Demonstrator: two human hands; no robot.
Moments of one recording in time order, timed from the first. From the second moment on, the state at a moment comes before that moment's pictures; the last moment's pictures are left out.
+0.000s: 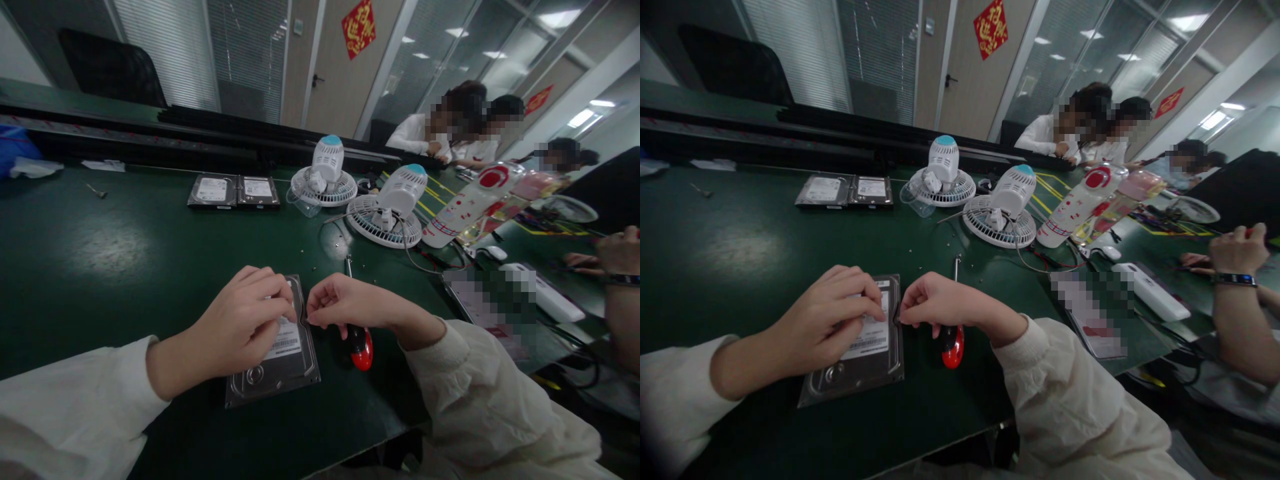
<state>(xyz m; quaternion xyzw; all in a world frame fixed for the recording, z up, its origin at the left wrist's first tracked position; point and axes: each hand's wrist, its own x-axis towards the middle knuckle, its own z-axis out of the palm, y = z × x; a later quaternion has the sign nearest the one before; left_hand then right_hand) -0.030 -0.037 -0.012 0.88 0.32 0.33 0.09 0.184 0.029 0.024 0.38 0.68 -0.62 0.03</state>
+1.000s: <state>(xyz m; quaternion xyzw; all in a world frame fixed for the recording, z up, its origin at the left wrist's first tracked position) -0.029 -0.037 -0.010 0.89 0.33 0.27 0.14 0.184 0.030 0.016 0.41 0.65 -0.64 0.03</state>
